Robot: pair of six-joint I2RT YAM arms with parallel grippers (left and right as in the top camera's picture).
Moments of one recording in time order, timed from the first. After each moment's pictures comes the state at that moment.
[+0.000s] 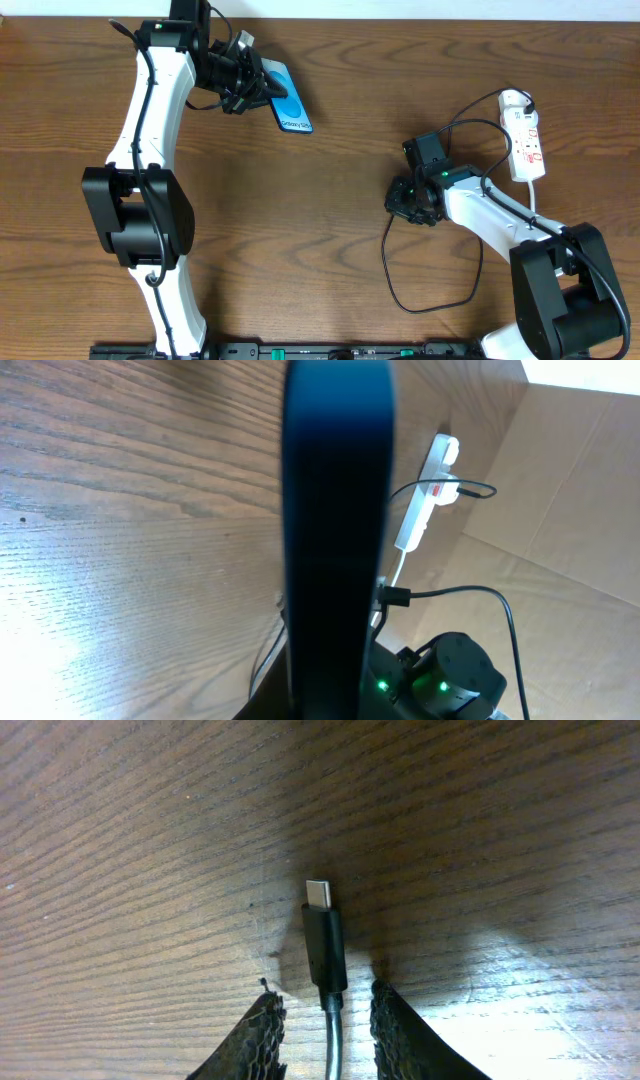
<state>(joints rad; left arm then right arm) -0.04 2.12 1.99 -1.20 0.85 -0.46 0.35 1.71 0.88 -0.49 -0.19 0.74</state>
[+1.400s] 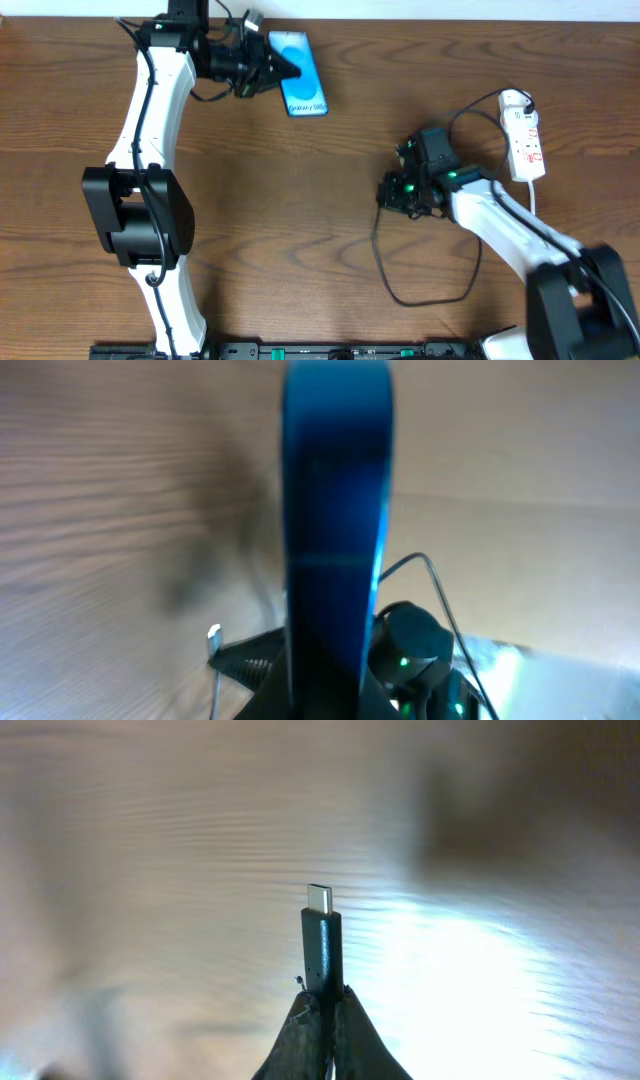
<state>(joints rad) -0.04 2.12 1.99 -1.00 1.20 -0.37 0.35 1.58 0.90 -0.43 -0.43 0.51</state>
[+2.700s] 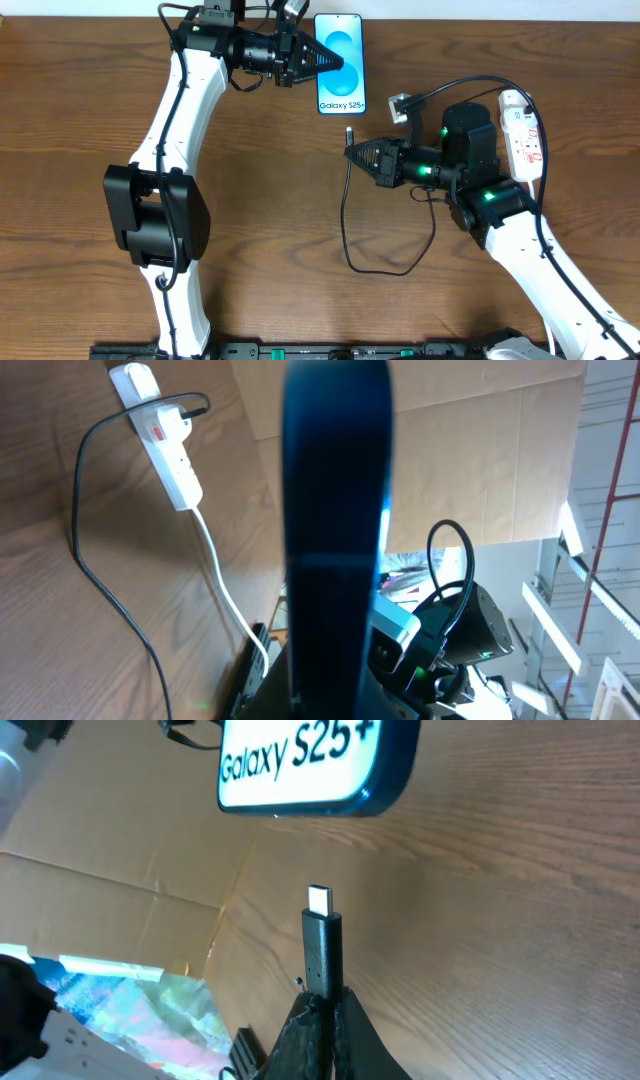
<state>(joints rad) -0.16 2.12 1.99 -0.78 1.46 -0.41 0.36 1.32 0.92 -0.09 -0.77 0.63</state>
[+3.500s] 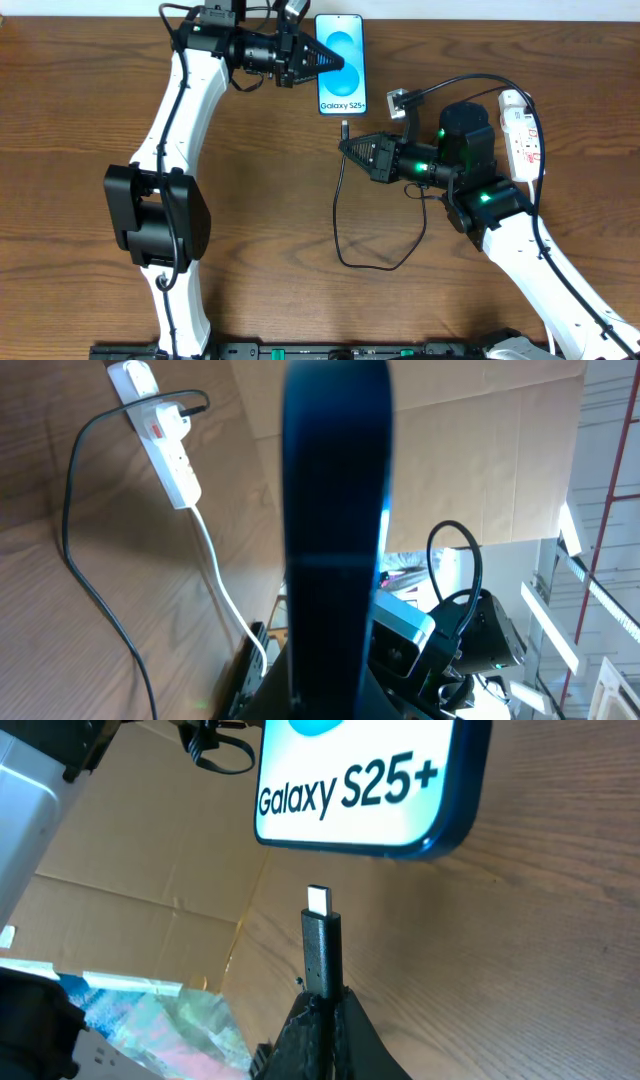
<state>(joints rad) -0.17 2.12 1.99 -0.78 1.46 -0.41 0.38 1.32 0.92 -0.02 -0.75 0.72</state>
